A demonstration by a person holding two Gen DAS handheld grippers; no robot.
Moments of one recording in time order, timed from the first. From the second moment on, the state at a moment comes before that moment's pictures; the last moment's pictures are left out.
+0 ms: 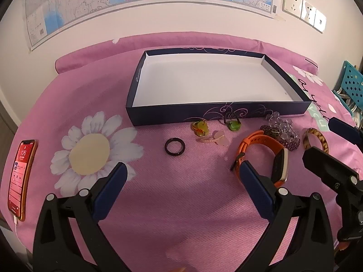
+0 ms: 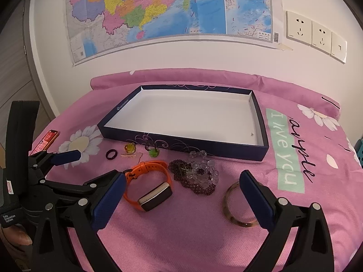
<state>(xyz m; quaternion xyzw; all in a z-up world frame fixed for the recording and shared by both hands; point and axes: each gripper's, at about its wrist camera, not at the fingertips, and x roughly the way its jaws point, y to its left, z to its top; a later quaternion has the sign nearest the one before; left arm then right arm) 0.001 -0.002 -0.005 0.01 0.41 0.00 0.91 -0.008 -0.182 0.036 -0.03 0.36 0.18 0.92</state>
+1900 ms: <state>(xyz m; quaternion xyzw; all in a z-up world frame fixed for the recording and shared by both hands) -0.003 -0.018 -0.008 0.02 0.42 -0.03 0.91 -0.012 -0.219 0.029 0.01 0.37 0.14 0.92</state>
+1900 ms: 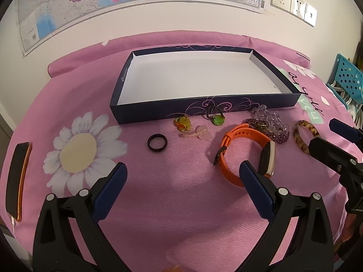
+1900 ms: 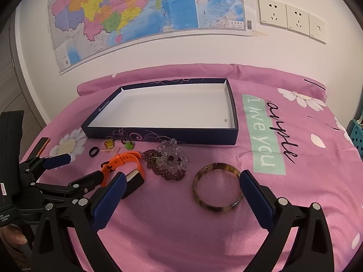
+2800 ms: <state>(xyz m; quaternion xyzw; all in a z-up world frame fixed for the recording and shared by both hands) -0.001 -0.025 -0.007 0.03 0.42 -0.03 0.91 -0.012 -0.224 0.026 0.01 0.38 0.13 0.92</state>
